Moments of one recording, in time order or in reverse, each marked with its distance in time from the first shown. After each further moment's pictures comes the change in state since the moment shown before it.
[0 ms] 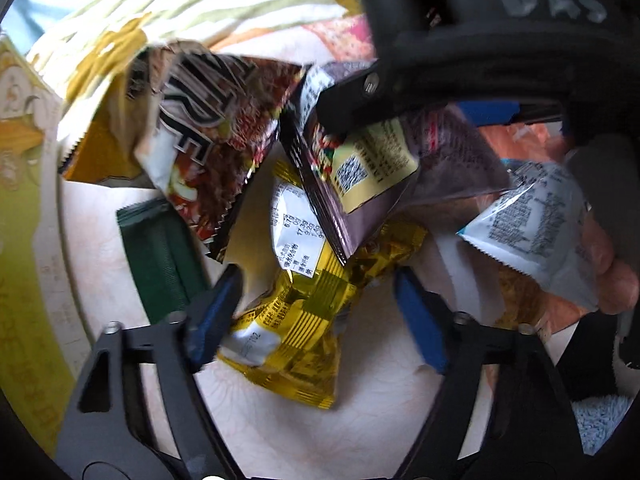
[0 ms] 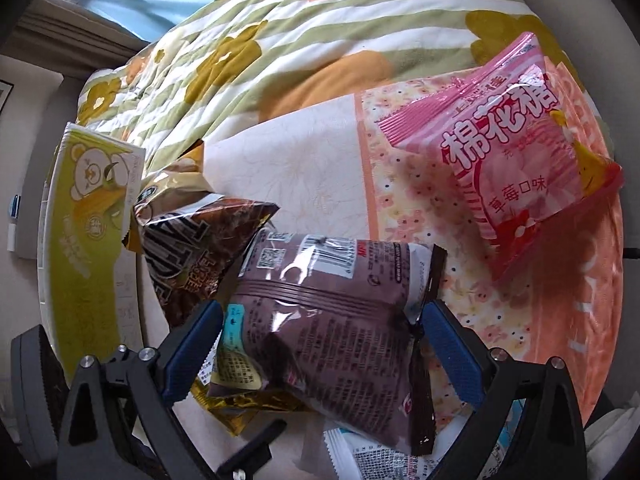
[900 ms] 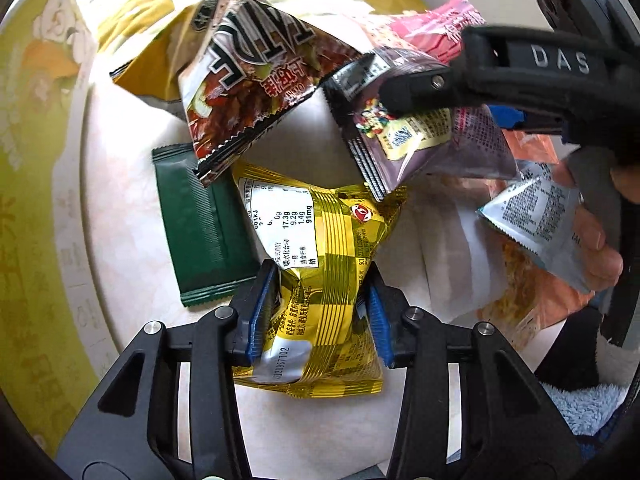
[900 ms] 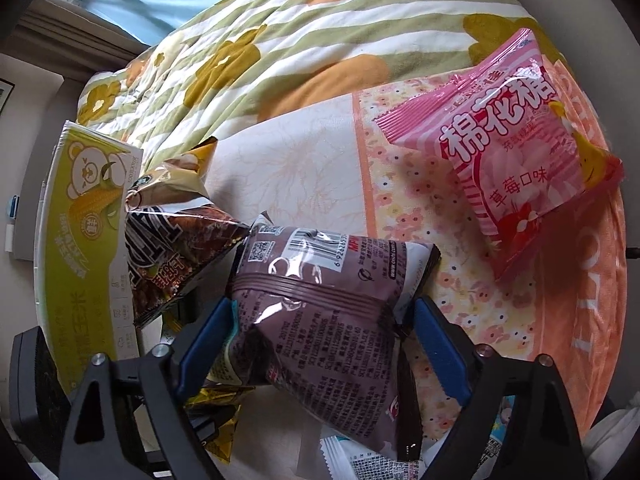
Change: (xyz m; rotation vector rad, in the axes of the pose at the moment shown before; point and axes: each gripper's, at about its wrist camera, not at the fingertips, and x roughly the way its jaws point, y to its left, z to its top) left arm -0.021 0.044 -0.030 -0.127 0.005 -0.029; right arm 0.004 0.004 -0.004 -0.010 -0.029 0.000
